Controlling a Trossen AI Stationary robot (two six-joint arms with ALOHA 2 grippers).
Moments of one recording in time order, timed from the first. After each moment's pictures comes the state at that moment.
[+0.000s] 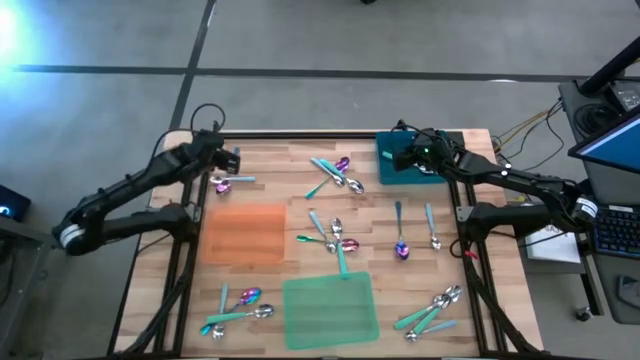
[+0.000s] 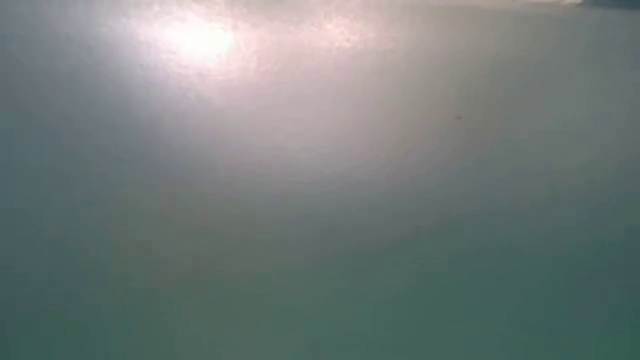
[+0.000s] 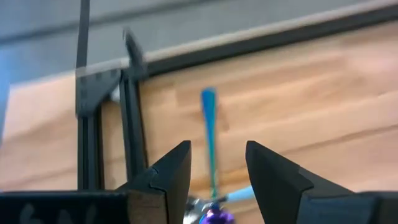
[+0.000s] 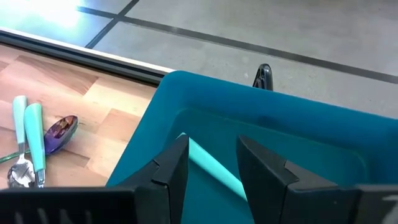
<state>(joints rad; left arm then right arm) 0.82 0.91 0.63 -0.68 -0.40 -0.39 -0.64 1.06 0.61 -0.23 0.38 0.39</state>
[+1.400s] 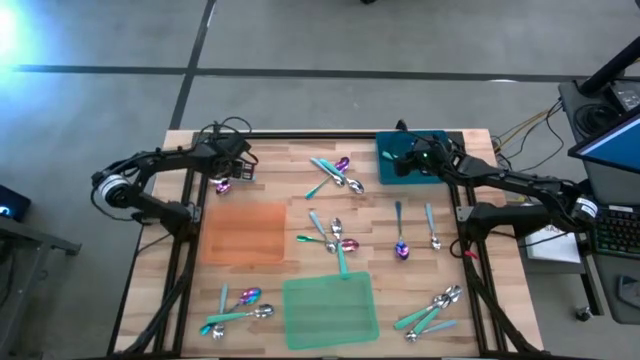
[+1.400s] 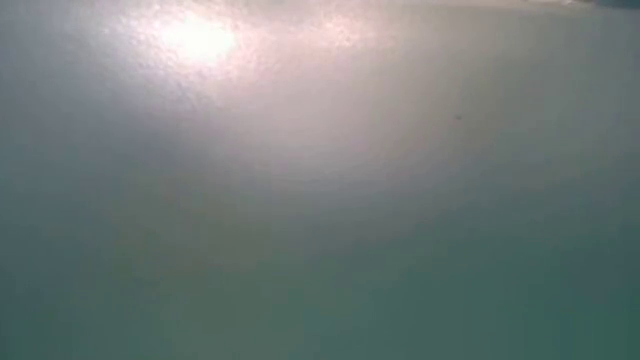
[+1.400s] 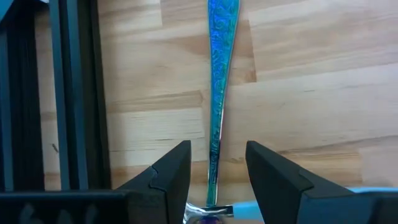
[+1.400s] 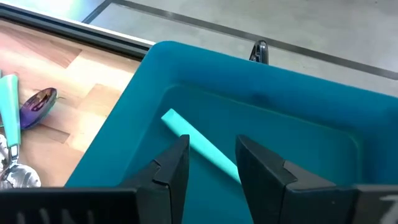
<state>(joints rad) 0.85 1.42 0.62 -0.50 -0.39 -0.53 -0.64 1.06 0.55 -0.23 0.39 0.38</state>
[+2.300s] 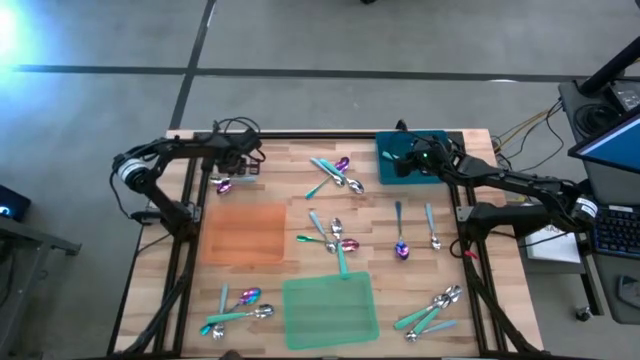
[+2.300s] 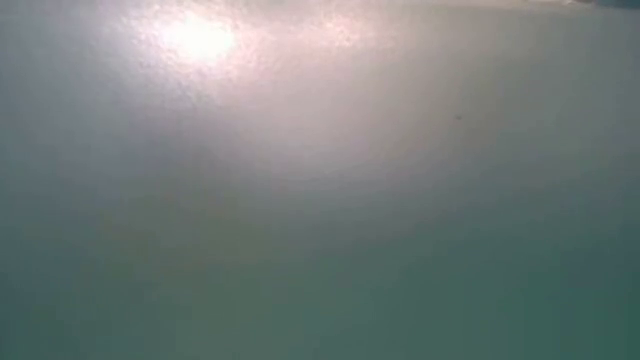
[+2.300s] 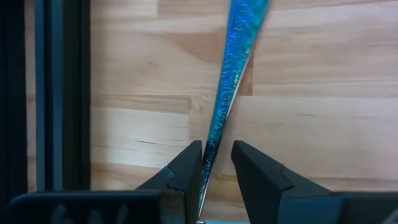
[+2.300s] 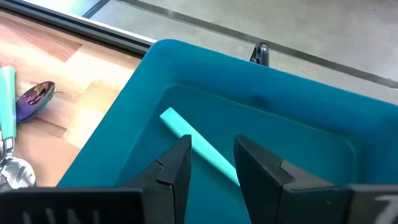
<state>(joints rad) 0.83 1.63 0.79 -0.62 -0.39 -0.72 -0.64 1.06 0.55 -0.23 0.39 0.34</state>
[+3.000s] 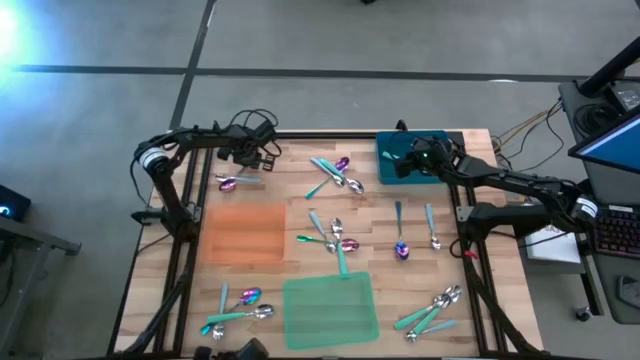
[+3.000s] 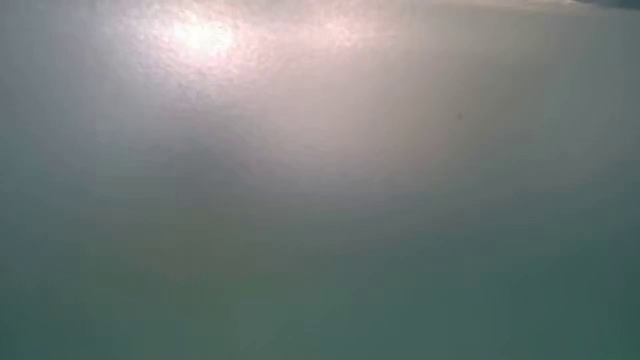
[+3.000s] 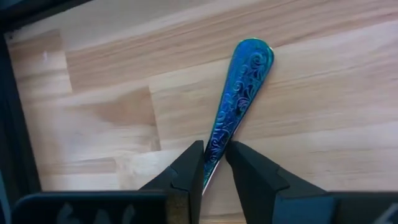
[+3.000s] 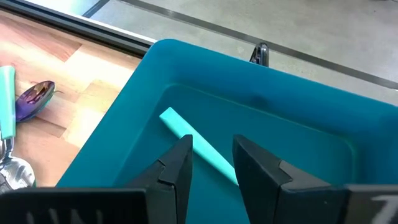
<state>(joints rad) 0.78 1.84 0.99 -0.66 -0.33 -0.56 -0.64 1.06 0.55 -0.23 0.39 0.34</state>
